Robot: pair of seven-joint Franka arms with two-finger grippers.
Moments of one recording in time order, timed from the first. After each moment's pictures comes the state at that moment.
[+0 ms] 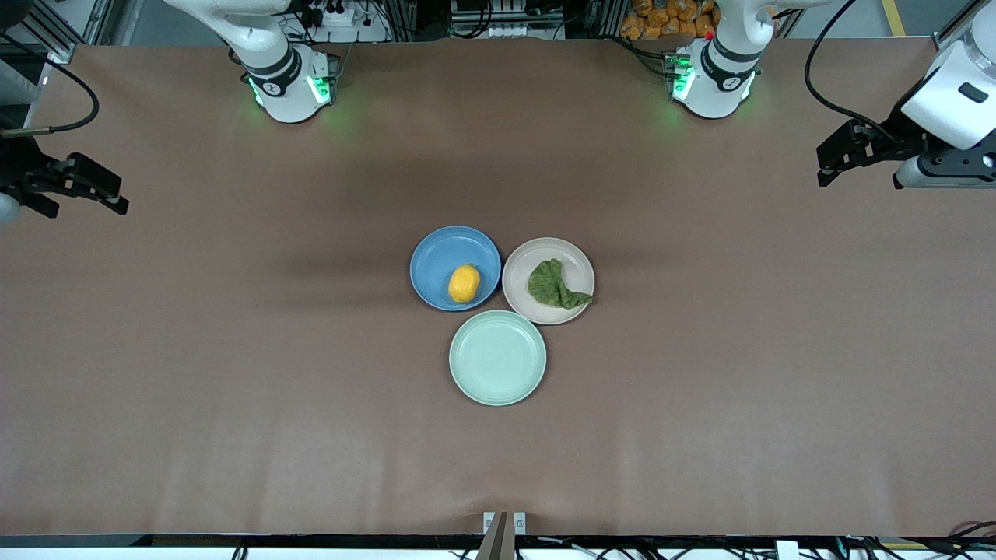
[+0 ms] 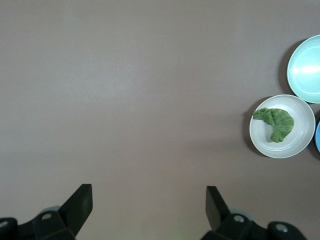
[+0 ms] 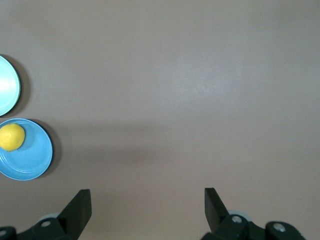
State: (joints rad) left arm -0.10 -0.06 -0.06 -1.58 0.02 1.54 -0.10; right arm -0.08 -0.02 0.05 -1.59 0.02 1.59 -0.05
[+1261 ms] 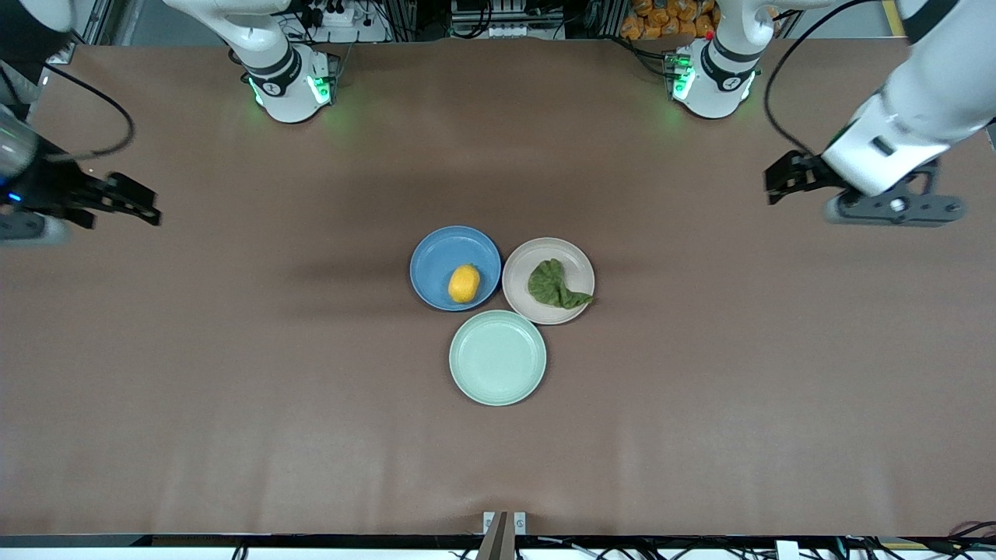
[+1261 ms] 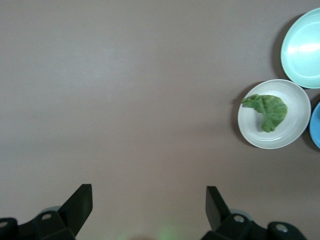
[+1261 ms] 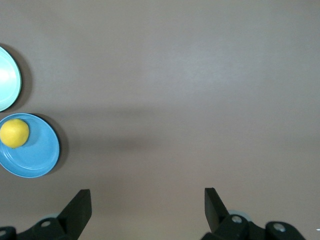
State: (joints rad) left arm -0.18 0.05 -0.08 -1.58 -0.01 1.55 -0.21; right arm -0.01 0.06 0.07 -1.59 0.02 1.60 0.06
